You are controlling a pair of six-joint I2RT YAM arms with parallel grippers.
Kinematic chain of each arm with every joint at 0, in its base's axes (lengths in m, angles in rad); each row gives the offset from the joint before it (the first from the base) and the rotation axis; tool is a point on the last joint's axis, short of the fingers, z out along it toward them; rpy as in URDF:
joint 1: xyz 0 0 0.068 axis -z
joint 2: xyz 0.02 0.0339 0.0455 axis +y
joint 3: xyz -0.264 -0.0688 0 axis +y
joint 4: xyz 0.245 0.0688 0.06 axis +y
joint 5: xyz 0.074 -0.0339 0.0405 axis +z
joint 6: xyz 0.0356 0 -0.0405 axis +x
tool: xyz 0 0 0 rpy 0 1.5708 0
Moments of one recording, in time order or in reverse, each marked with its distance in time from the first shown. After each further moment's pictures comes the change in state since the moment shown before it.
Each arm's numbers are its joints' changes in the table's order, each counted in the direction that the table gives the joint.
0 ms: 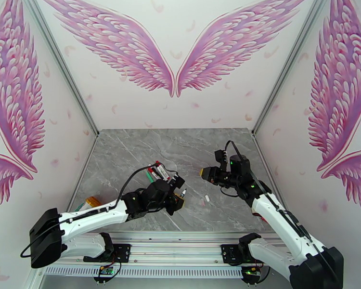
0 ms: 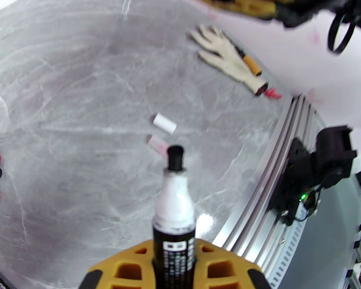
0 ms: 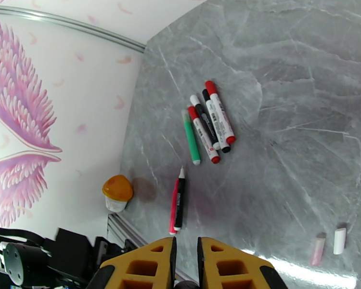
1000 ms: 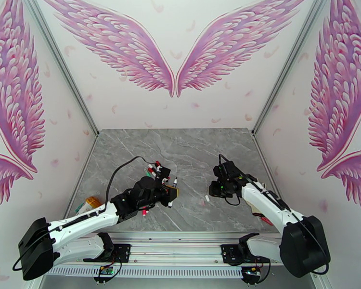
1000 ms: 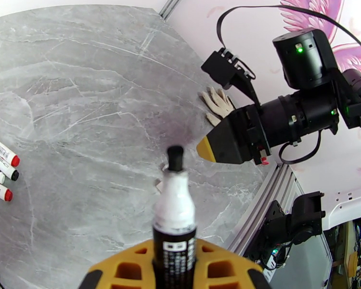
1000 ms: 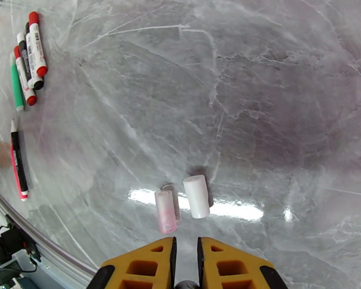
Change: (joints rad) left arm -0.104 -0.097 0.119 -0.176 0.000 -0.179; right arm 0.000 0.248 0.026 0.291 -0.335 -0.289
